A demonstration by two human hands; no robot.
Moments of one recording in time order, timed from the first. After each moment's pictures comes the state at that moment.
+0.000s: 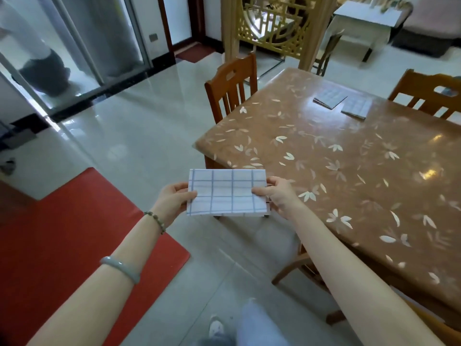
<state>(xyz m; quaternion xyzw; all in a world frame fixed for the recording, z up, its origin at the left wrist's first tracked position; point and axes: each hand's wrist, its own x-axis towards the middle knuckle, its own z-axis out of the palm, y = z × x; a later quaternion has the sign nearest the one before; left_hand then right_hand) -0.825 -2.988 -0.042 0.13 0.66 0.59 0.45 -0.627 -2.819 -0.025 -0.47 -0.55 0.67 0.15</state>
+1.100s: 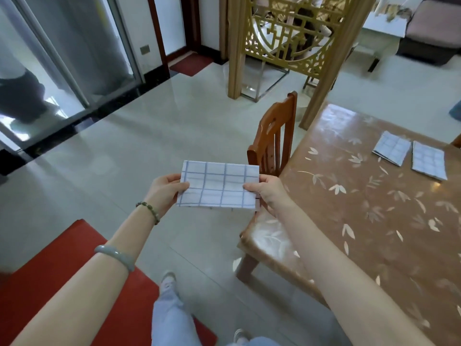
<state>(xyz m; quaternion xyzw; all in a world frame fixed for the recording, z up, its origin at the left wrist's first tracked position) -1.247 -2.770 -0.045 0.16 0.67 0.58 0.44 -1.037 -2.627 -0.022 -0.47 -0.53 0.68 0.18</state>
